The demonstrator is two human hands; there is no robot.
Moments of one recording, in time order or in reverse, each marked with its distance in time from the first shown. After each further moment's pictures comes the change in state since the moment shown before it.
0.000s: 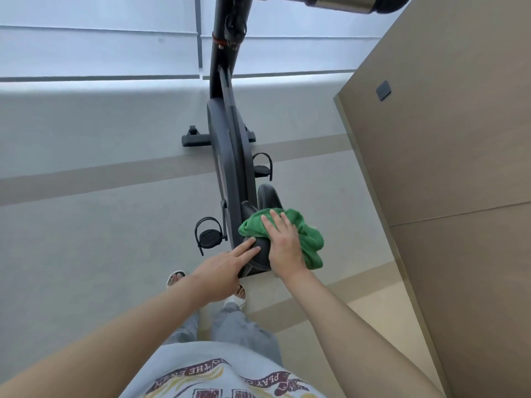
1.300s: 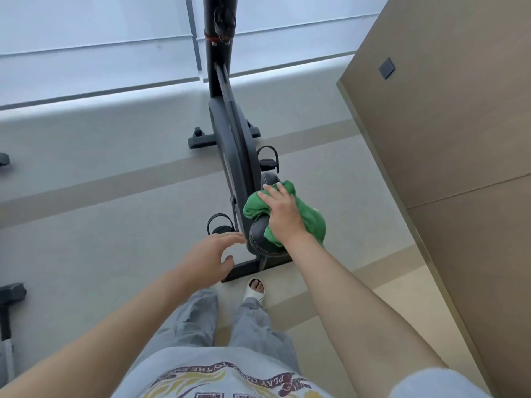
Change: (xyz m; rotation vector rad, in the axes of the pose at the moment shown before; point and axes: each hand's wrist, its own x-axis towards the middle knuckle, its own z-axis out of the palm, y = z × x) left_hand -0.039 -0.015 -0.021 -0.205 0.271 -0.011; right_hand 0.040 -0.004 -0.002 0.068 0.020 -0.039
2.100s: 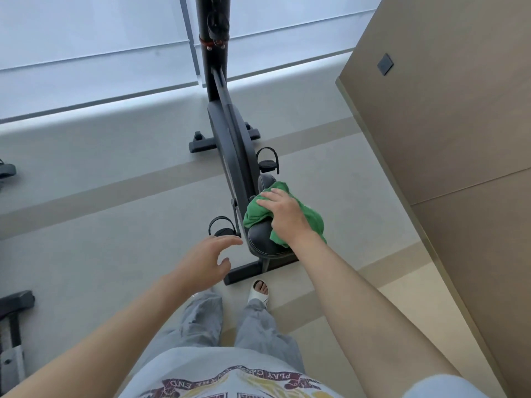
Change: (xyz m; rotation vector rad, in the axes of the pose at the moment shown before) left_hand 0.001 0.004 -0.003 0.022 -0.016 -0.075; right_hand -0.002 0.015 -0.016 0.012 -0.005 -0.084
